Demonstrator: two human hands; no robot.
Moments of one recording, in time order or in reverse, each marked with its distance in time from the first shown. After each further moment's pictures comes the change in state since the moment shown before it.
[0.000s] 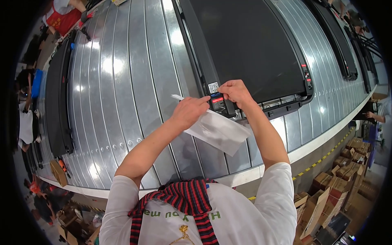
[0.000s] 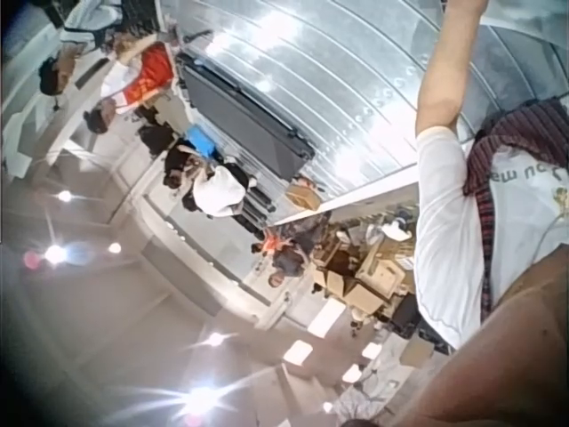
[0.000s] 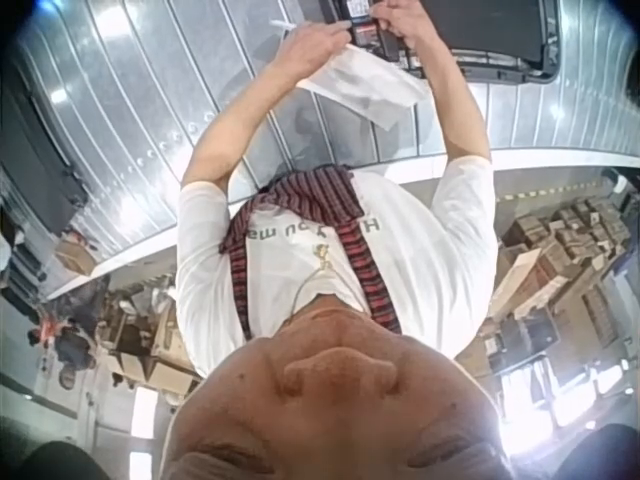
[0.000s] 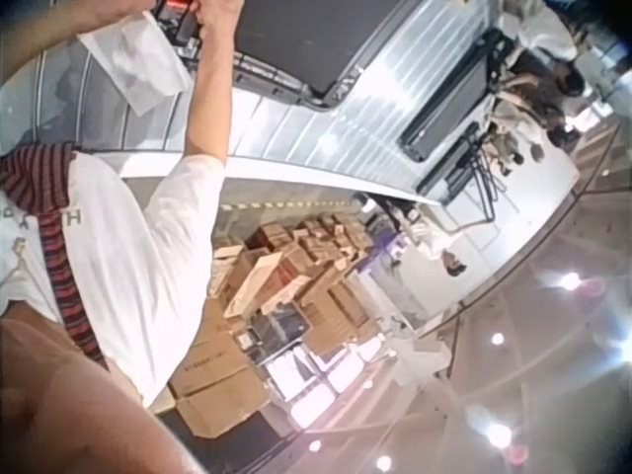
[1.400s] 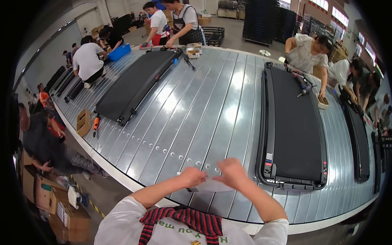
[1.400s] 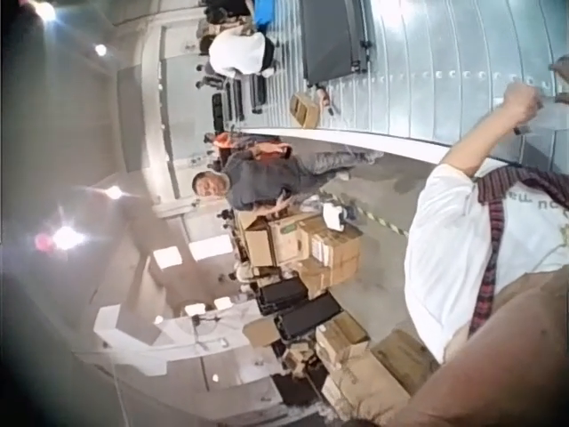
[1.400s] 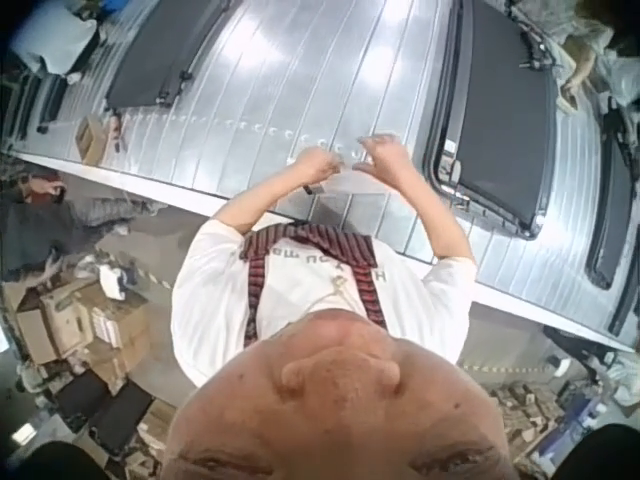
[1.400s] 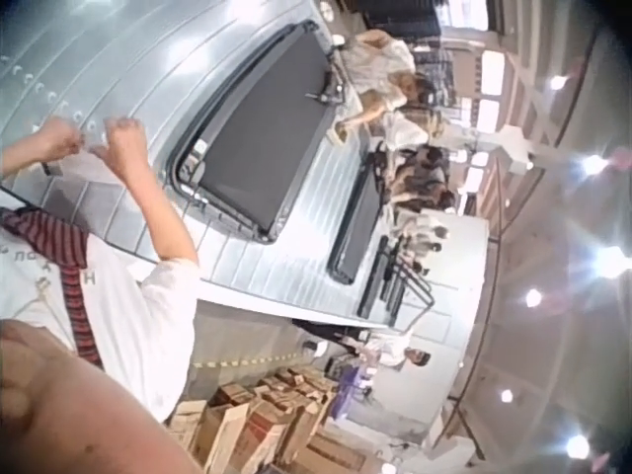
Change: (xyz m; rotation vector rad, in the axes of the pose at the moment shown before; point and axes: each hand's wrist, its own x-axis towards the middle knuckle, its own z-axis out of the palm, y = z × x) left_hand -0.239 0.046 -0.074 -0.034 -0.138 -0.631; right_hand -0.171 -0.047 0.190 -1.209 -0.331 -1.371
